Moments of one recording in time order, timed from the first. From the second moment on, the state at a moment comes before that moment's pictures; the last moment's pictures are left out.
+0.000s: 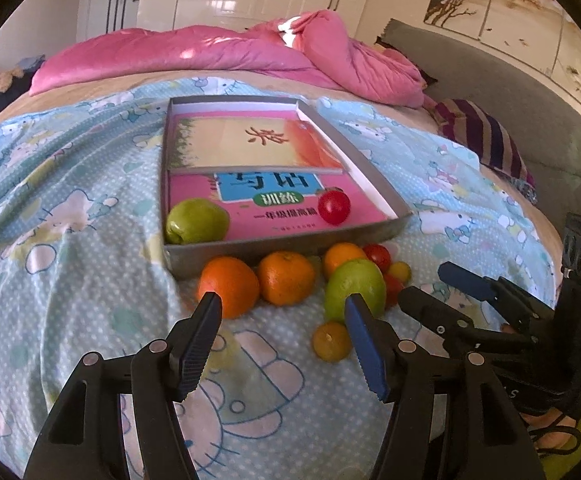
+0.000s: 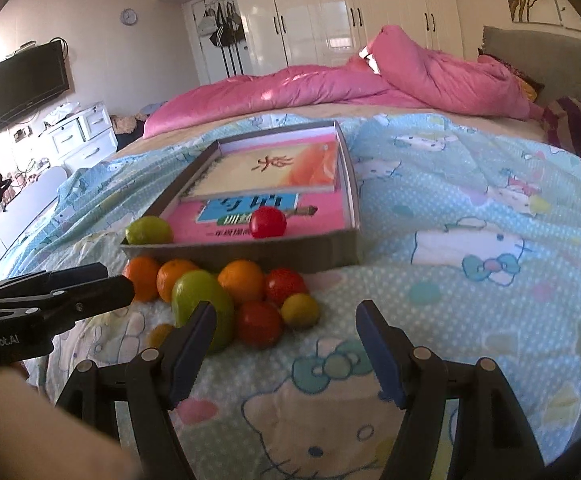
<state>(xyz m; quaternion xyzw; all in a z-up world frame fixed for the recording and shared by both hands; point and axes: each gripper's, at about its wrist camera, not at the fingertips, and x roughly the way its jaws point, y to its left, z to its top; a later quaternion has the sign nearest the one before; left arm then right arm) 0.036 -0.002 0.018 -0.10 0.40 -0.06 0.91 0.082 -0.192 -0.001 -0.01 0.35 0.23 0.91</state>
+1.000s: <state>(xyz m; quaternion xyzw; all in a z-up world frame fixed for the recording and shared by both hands) 0.044 -0.027 -0.011 -0.08 0.45 -0.12 0.88 0.096 -0.171 -0.022 -0.05 0.38 0.28 0.88</state>
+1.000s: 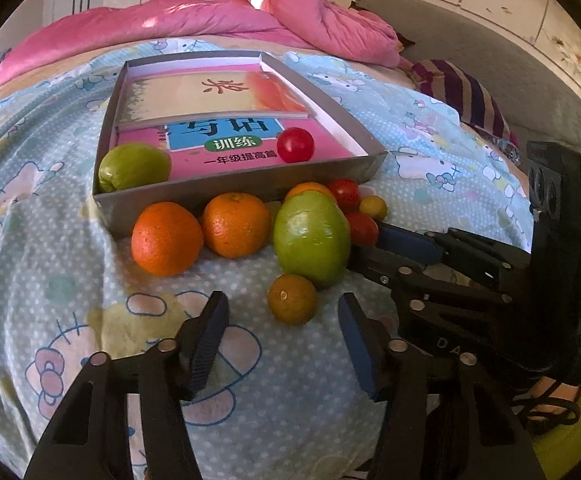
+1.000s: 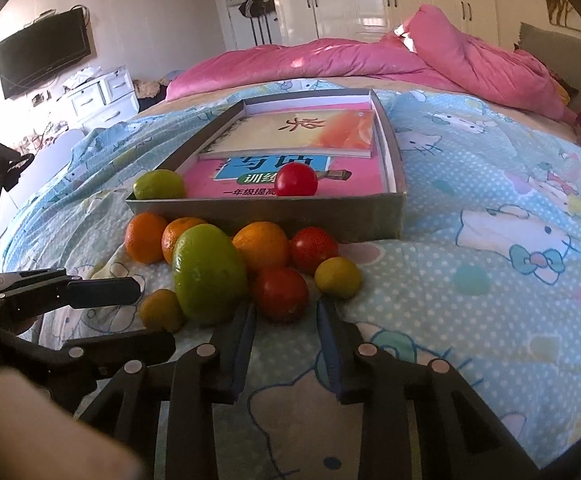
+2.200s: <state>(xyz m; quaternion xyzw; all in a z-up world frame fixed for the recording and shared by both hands) 0.046 -0.006 0.018 -0.09 0.39 -0.11 0.91 0.095 -0.181 -0.002 -0.03 0.33 0.30 0.89</state>
